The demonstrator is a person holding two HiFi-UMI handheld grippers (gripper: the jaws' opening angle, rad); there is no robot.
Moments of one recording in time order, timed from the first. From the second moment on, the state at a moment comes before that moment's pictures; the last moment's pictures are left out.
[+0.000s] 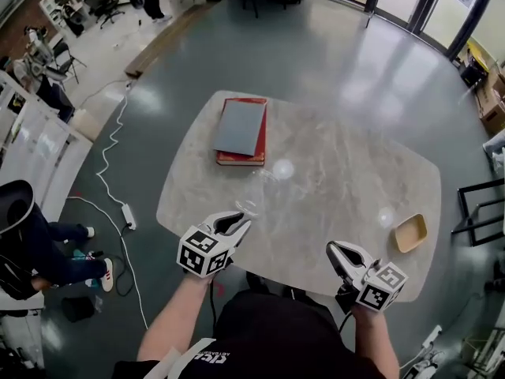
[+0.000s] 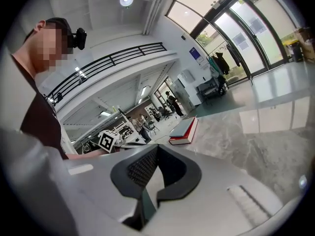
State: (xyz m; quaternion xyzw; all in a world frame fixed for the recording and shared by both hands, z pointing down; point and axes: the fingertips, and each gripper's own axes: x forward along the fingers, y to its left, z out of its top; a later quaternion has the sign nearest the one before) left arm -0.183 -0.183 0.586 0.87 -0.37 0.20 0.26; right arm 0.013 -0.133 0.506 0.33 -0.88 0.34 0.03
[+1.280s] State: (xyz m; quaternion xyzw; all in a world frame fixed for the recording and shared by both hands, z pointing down) left arm -0.149 -0.209 0.779 0.82 -0.26 0.46 0.22; right arm 0.064 -0.114 0.503 0.40 -0.84 0.36 0.01
